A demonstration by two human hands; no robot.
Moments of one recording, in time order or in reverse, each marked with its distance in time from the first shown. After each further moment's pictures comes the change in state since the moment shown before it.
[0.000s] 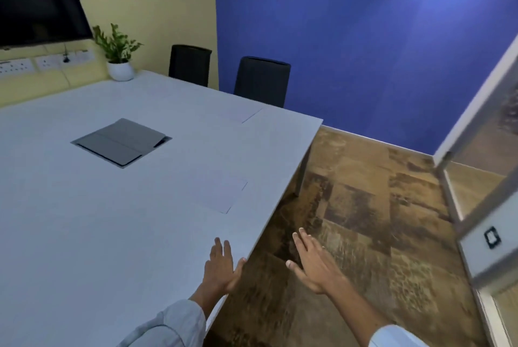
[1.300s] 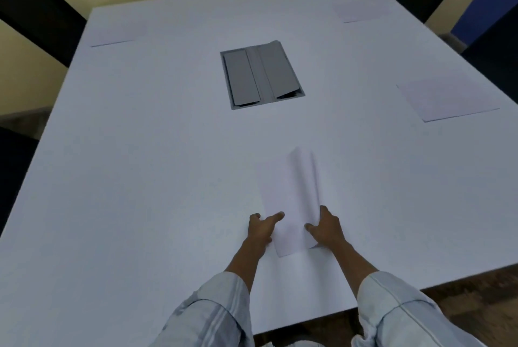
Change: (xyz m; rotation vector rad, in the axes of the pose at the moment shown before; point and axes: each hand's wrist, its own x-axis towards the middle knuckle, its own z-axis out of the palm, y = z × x) left_hand 0.298 -0.006 -0.066 -1.540 0.450 -1.121; right_hand 0.500 -0.069 0.002 0.343 -0.400 -0.290
